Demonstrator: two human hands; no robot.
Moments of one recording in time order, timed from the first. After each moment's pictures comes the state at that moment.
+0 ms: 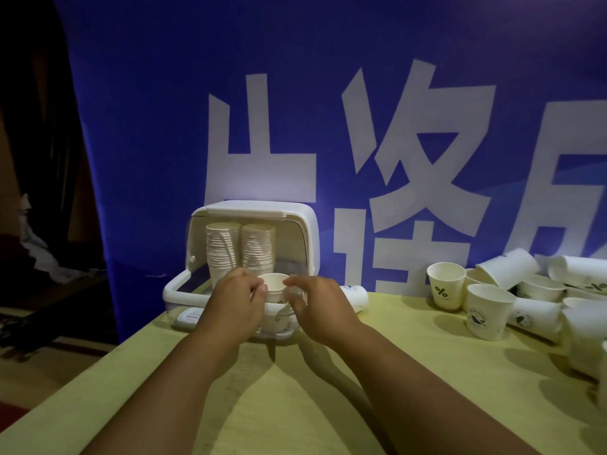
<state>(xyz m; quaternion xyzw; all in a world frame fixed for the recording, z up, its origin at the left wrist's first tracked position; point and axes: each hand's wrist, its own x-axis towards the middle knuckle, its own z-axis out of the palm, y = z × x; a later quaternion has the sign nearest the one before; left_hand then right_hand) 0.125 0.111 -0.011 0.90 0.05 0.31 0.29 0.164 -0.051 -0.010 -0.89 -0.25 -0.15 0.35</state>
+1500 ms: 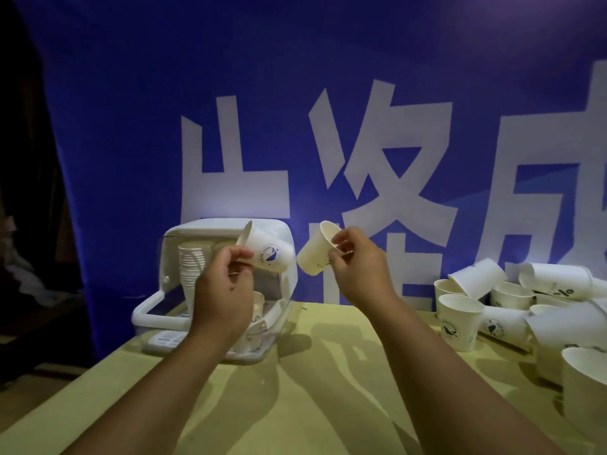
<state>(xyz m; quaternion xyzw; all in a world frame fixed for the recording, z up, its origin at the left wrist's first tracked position) 0.112 0.047 0.032 0.75 -0.01 0.45 0.48 0.184 -0.146 0.059 -0.81 -0.17 -0.27 0.50</state>
